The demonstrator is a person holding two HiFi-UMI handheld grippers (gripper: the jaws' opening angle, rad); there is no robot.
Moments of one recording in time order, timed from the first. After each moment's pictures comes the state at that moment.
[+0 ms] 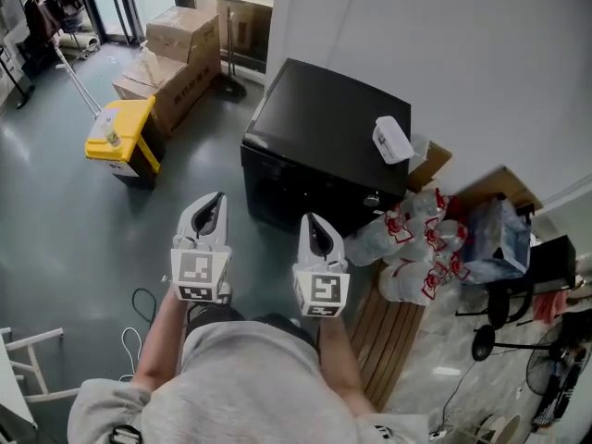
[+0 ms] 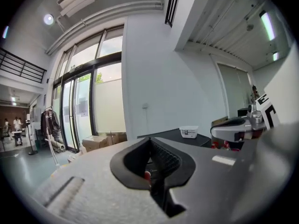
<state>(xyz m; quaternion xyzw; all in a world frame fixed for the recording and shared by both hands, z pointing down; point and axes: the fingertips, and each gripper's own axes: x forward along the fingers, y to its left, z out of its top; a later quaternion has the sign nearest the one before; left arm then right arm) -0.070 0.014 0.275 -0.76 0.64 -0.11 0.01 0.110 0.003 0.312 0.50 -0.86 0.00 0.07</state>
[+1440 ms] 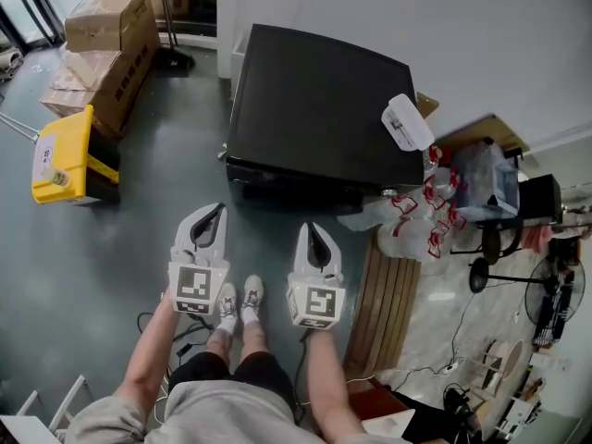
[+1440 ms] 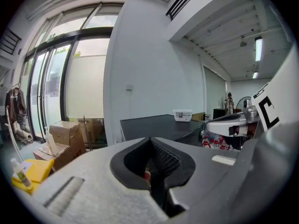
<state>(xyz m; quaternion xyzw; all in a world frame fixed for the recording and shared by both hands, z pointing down) -0.116 -0.135 0.409 -0.86 0.49 -0.14 -0.05 0.056 -0.098 0.417 0.64 -0.76 0.07 0.12</state>
